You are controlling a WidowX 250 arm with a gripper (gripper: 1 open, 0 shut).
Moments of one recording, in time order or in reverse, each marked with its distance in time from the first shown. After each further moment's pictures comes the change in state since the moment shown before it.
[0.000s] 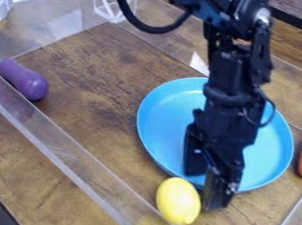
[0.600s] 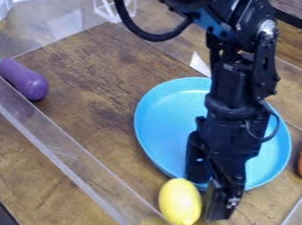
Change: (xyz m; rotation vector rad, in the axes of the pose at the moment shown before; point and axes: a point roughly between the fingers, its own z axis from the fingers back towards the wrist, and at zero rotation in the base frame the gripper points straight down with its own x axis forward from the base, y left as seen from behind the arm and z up) arm -0.012 -0.011 -0.002 0.001 0.026 -0.032
